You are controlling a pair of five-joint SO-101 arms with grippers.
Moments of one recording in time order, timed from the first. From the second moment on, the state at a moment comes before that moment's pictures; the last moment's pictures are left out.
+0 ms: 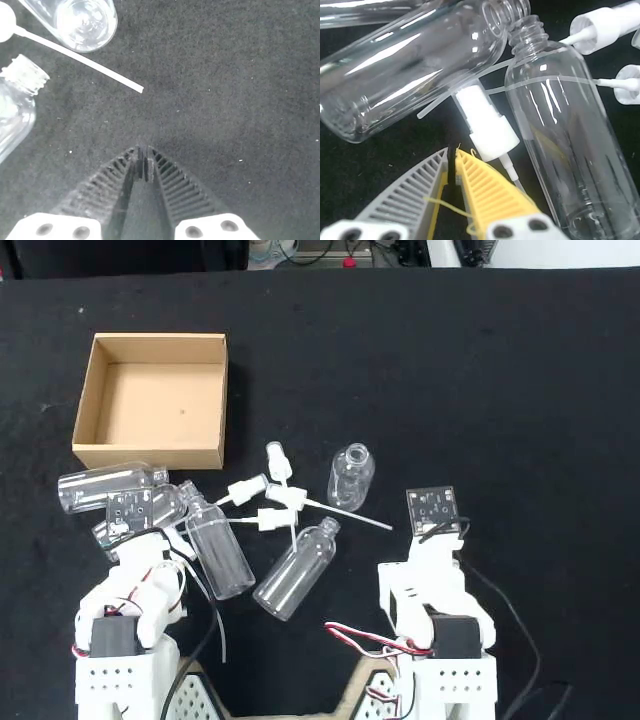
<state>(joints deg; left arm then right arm) -9.0 -104.0 96.3 72.0 1.3 0.2 -103.1 96.6 74.5 3.6</state>
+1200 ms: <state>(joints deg) -4.8 -104.0 96.3 72.0 1.3 0.2 -103.1 96.6 74.5 3.6</state>
